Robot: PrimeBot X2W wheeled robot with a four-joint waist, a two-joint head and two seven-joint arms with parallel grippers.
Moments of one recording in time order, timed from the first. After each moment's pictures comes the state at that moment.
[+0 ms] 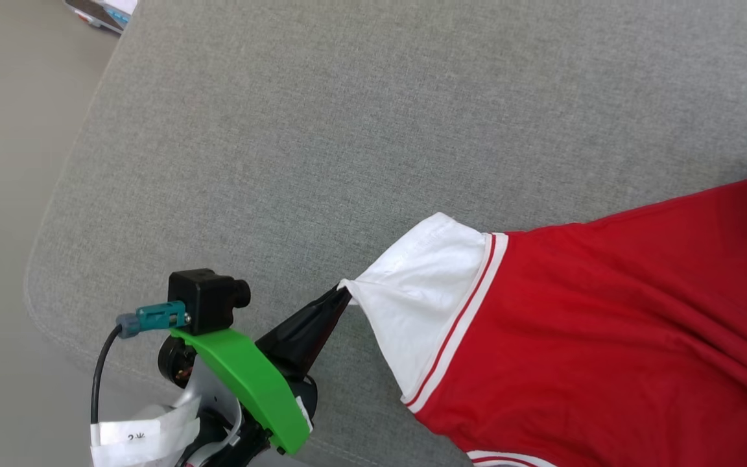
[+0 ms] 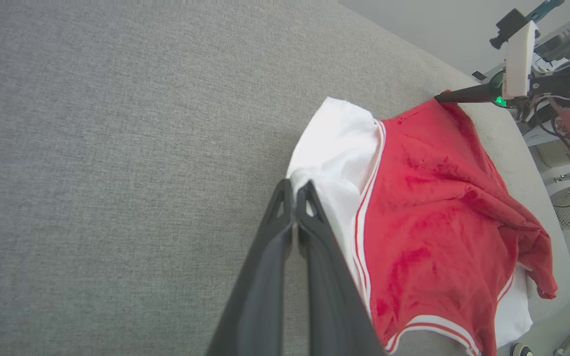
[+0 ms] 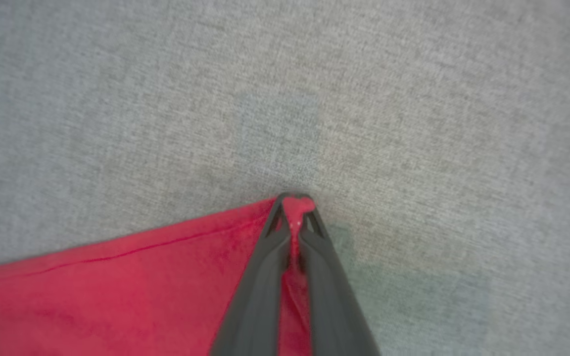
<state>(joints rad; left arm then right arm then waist) -0.20 0.50 -0.56 -0.30 -0.96 0.05 0.18 -0.69 -0.46 -0.04 0.34 0.36 0.13 1.08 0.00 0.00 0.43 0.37</state>
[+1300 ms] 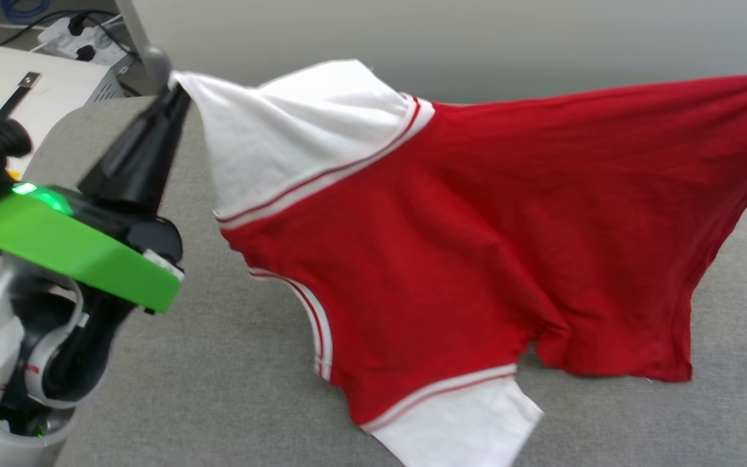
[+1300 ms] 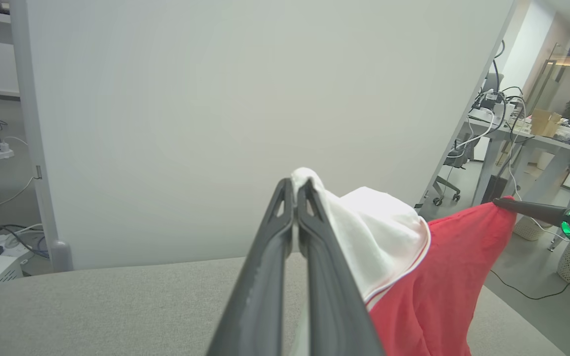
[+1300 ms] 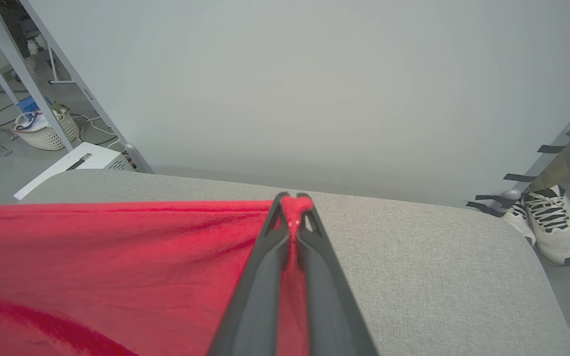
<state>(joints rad) -0.41 0.62 -0.29 -0.47 -0.95 0.19 0.18 -0.60 -0.47 -0.11 -0.02 0.61 0.13 0.79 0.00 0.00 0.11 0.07</state>
